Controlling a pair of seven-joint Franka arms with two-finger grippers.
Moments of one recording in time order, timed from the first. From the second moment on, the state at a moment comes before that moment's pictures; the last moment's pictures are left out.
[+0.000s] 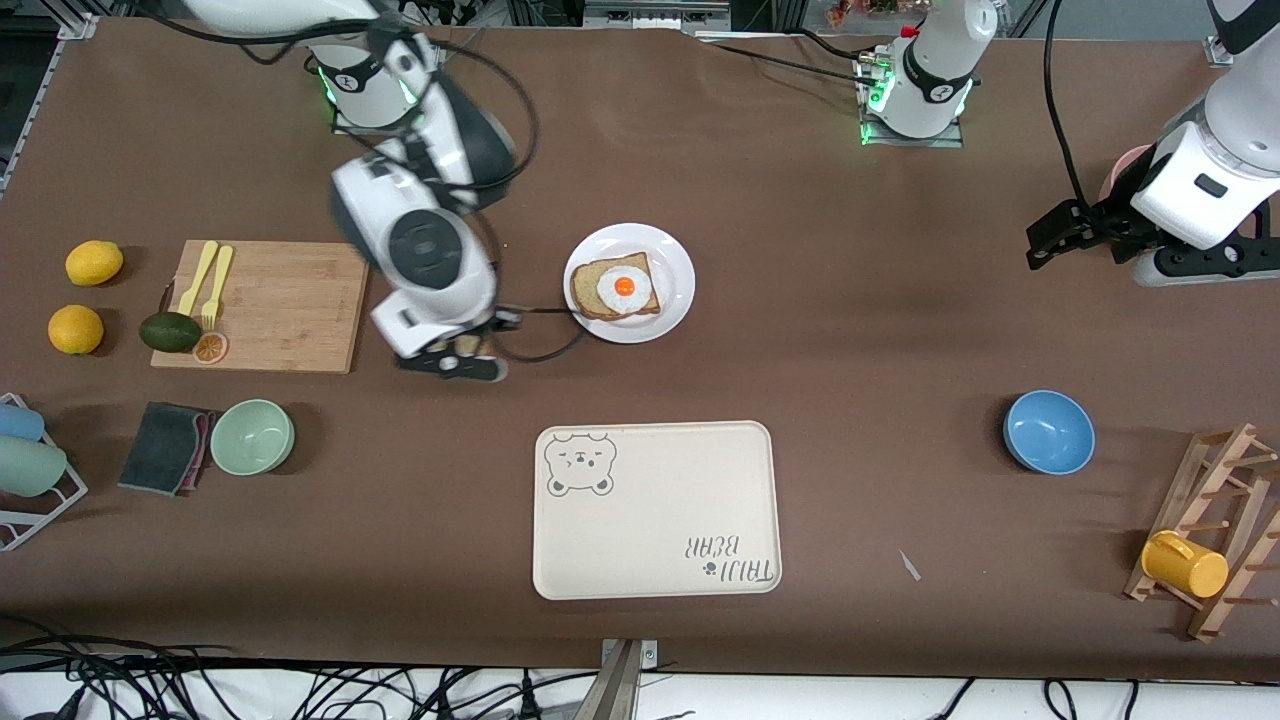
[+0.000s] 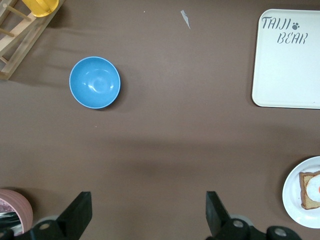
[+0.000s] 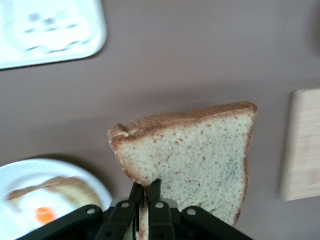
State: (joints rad) left arm 0.08 -0.01 -0.17 -1.65 0.00 1.62 -0.20; right arm 0.30 0.53 0.37 -1.51 -0.21 1.80 0.83
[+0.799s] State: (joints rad) left arm 0.08 -0.01 -0.17 -1.65 0.00 1.62 -0.20; right arm 0.60 0.83 0.33 -1.21 -0.21 1.81 1.01
